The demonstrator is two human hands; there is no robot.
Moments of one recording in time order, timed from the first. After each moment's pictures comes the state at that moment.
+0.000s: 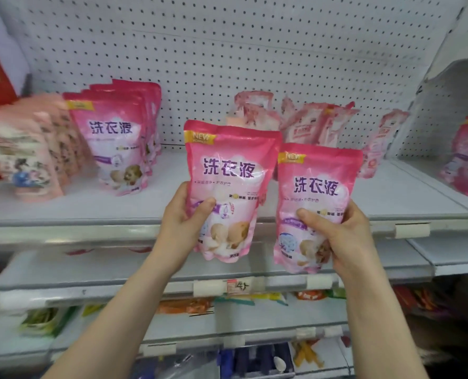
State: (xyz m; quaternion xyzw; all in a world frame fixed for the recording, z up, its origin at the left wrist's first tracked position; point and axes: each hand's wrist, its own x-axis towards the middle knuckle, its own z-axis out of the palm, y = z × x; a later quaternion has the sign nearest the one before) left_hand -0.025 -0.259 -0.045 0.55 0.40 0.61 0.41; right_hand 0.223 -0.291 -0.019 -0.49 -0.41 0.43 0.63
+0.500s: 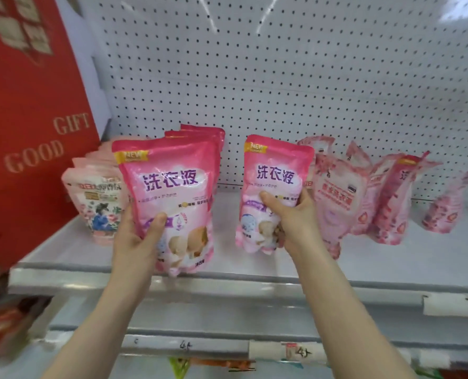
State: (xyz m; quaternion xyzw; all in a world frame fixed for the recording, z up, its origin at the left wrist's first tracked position) left_hand -0.195 -0.230 -0.016 0.44 0.44 0.72 0.29; right_hand 0.034 -0.145 0.012 -0.40 -0.44 0.48 0.64
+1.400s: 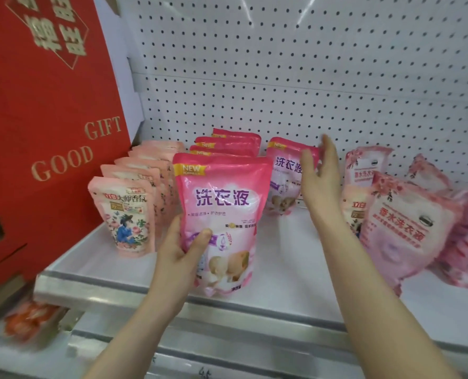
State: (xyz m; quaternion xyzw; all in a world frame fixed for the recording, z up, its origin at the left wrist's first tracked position) left_hand -0.190 -0.196 -0.020 0.46 0.48 0.68 0.31; right_hand 0.001 -0.046 0.059 -0.47 -0.61 0.20 0.61
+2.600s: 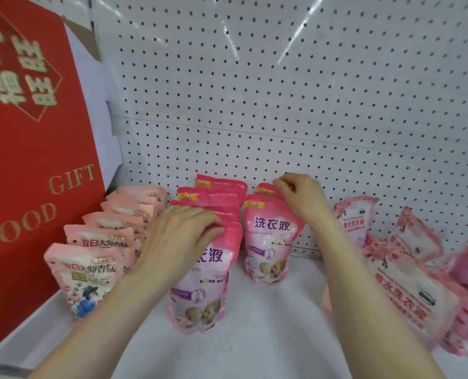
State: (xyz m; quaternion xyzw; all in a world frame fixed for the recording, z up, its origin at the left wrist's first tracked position) left_hand -0.219 -0.087 0.076 0.74 0.52 0.36 -0.20; right_hand 0.009 0.056 0.118 -0.54 -0.76 0.04 0.36
